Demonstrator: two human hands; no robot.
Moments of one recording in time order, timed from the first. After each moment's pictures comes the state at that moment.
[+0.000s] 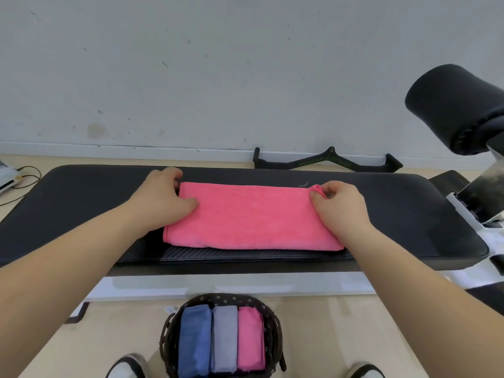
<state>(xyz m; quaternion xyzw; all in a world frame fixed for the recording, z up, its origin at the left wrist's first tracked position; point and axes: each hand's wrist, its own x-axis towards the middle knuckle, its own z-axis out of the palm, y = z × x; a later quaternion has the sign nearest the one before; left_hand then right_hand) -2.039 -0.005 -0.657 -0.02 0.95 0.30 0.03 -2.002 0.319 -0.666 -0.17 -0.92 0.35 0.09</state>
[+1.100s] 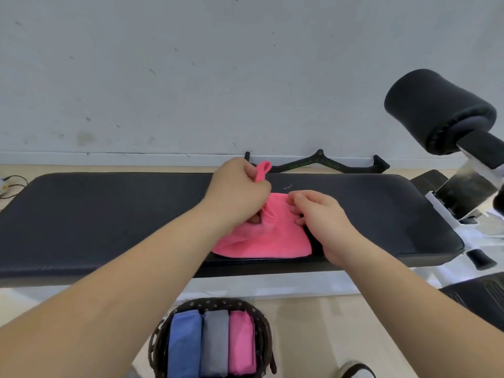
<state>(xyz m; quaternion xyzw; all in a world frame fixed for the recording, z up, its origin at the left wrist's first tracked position) -2.001 0.139 -0.606 0.02 0.84 0.55 0.05 -1.972 0.310 -0.655 -0.16 -0.78 0.60 0.00</state>
